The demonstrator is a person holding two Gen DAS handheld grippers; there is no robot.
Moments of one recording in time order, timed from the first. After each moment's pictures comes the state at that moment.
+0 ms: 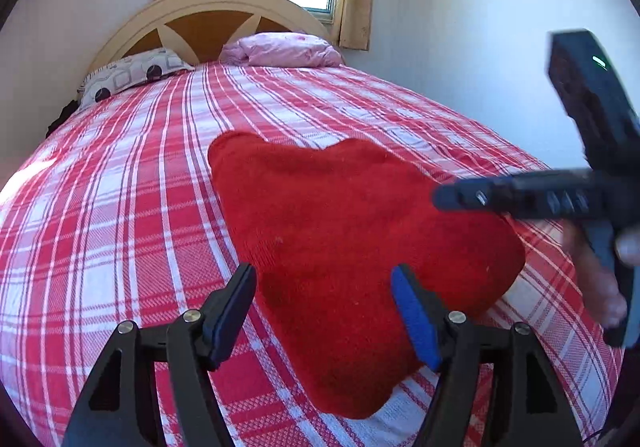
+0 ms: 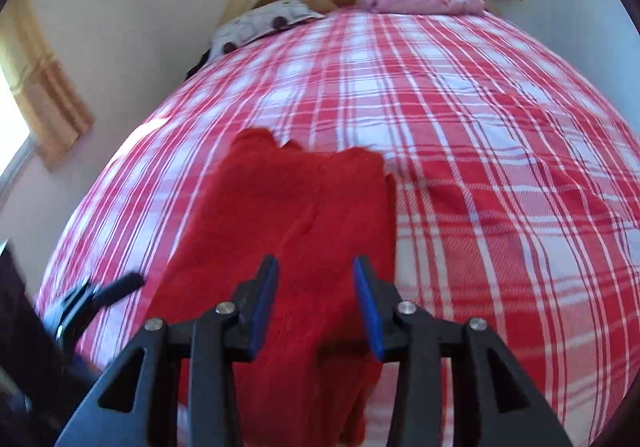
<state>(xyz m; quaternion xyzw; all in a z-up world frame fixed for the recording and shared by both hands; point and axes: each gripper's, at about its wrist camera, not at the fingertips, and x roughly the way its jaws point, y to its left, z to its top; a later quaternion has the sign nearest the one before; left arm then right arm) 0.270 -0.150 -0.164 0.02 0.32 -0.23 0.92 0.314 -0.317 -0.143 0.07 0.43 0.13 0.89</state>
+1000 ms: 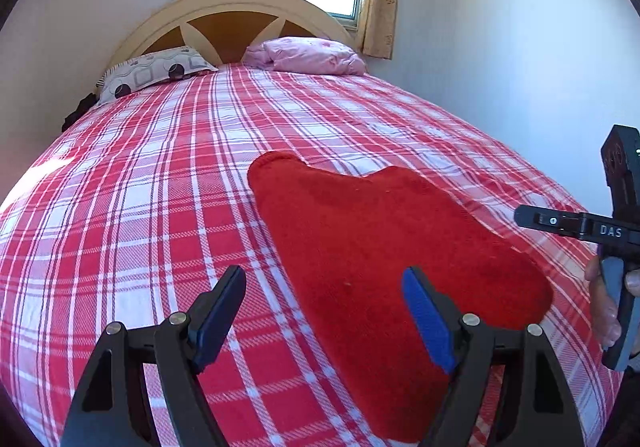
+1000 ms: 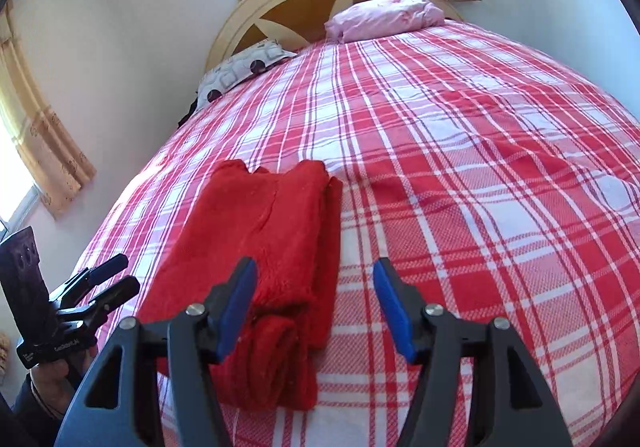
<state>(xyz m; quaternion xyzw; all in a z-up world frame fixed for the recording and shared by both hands) 0.301 -0.126 -0.146 0.01 0.32 -0.19 0.93 0.299 -0.384 -0.149 0.17 0.38 0.10 0.91</state>
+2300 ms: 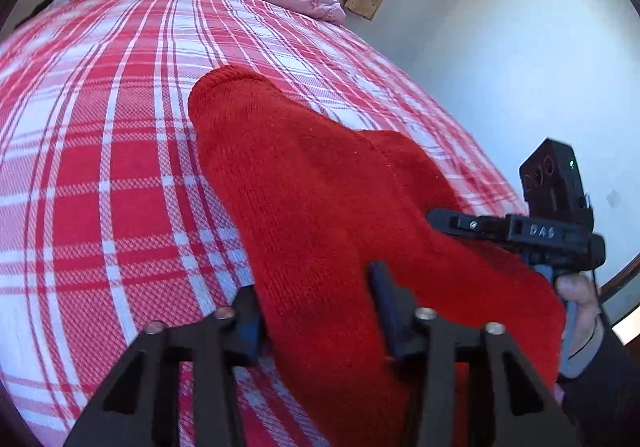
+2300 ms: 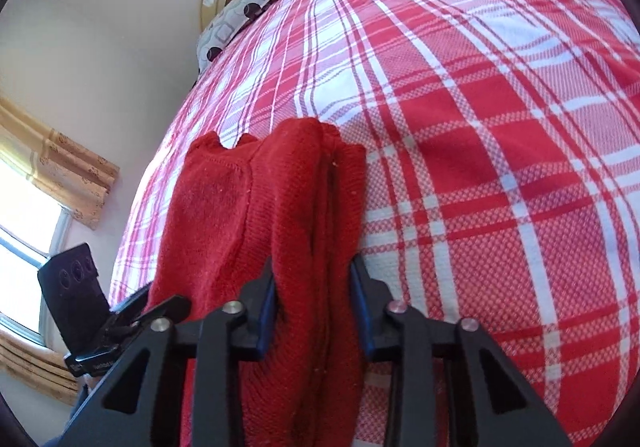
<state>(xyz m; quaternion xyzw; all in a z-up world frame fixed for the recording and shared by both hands) 0.381 -0.126 -0.198 -0.11 0.43 -0.30 0.85 0.388 -0.385 -0.215 0.27 0.47 0.18 0.82</state>
